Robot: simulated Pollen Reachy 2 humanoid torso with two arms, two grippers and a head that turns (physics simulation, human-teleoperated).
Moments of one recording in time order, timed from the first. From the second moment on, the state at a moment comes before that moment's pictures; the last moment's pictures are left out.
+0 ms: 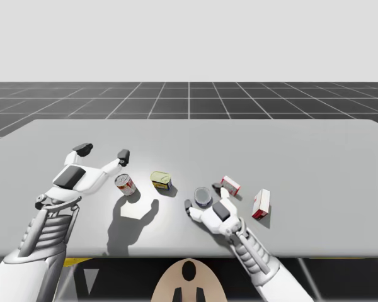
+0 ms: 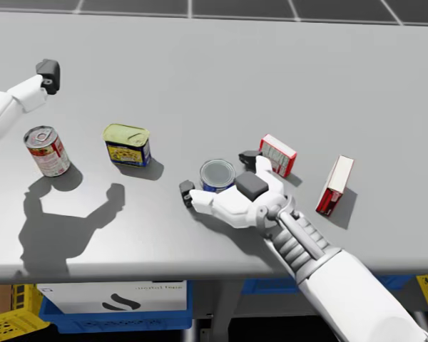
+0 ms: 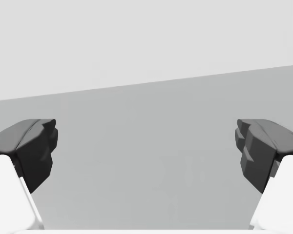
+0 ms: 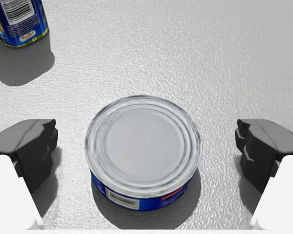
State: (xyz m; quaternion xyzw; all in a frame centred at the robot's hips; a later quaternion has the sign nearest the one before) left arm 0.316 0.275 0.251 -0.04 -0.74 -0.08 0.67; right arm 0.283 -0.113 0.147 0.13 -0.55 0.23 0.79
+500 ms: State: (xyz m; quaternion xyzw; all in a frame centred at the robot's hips) left arm 0.315 0.273 0.251 -0.04 -0.74 -0.08 0.67; right arm 0.287 -0.104 0.148 0.13 -0.54 0.24 0.80
